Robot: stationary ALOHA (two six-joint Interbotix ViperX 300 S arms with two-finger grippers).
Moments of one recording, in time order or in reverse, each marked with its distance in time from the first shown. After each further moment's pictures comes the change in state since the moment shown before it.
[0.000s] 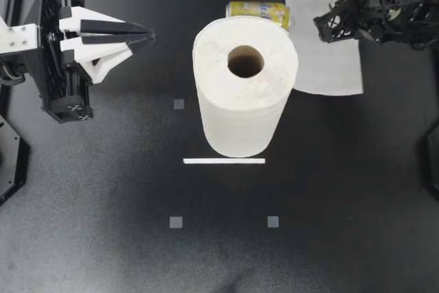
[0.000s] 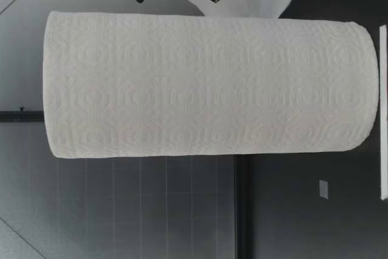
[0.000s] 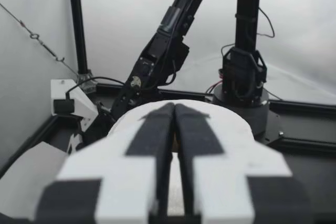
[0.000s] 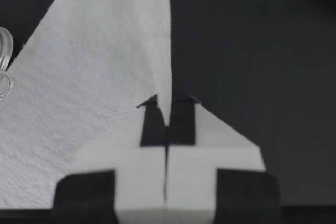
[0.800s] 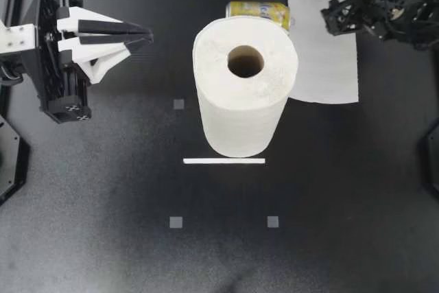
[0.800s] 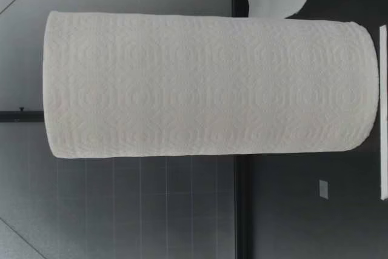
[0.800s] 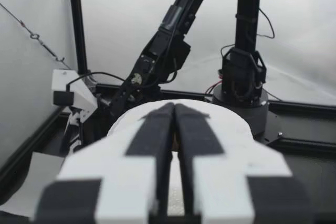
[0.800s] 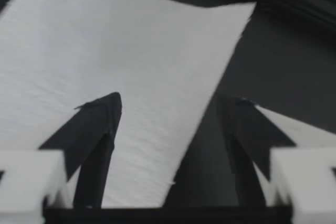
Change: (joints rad) left arm 0.000 -0.005 0.003 -0.002 0.000 0.000; right arm 0.000 -0.032 0.018 0.044 0.146 -0.060
